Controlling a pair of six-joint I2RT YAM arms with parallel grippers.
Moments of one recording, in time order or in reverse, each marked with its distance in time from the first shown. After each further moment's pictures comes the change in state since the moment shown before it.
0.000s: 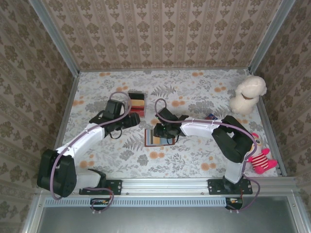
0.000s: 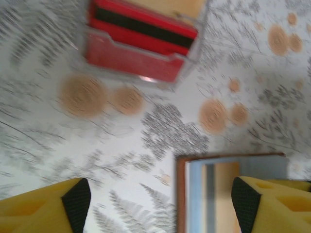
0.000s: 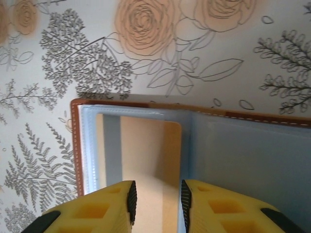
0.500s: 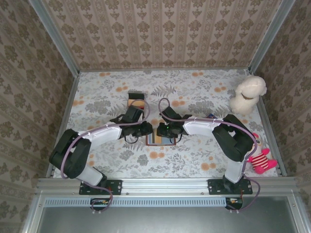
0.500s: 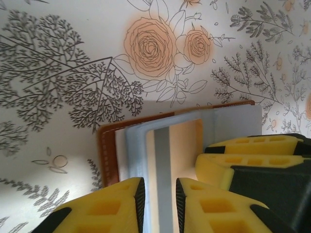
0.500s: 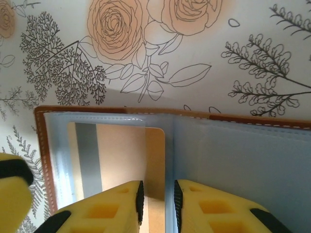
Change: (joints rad) left arm -0.202 0.237 0.003 0.168 0.085 -0.161; right arm -0.043 0.000 -0.034 0.031 -0.074 -0.022
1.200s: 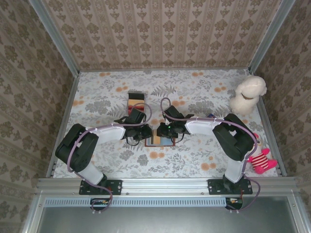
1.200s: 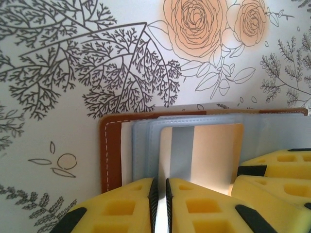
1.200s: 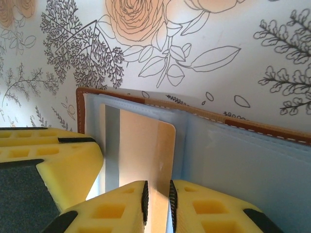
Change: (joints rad) left arm -0.012 0.084 -0.026 0.034 -0.010 -0.053; right arm -0.038 0.000 -0.029 0.051 -0.140 -0.023
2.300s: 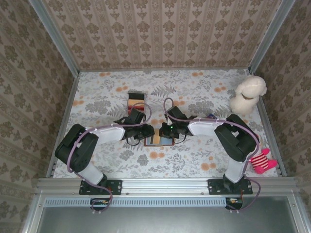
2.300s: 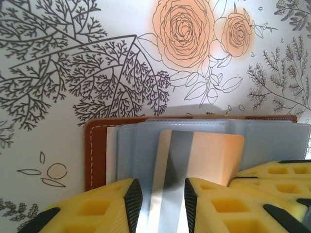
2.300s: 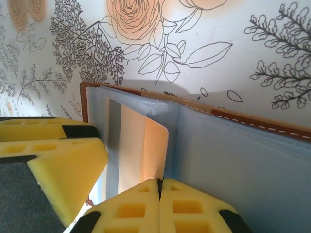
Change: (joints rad) left arm 0.006 -0.008 -0.019 0.051 0.003 -0.018; right arm -0.025 -0.031 -0.066 0.077 -0.049 0.020
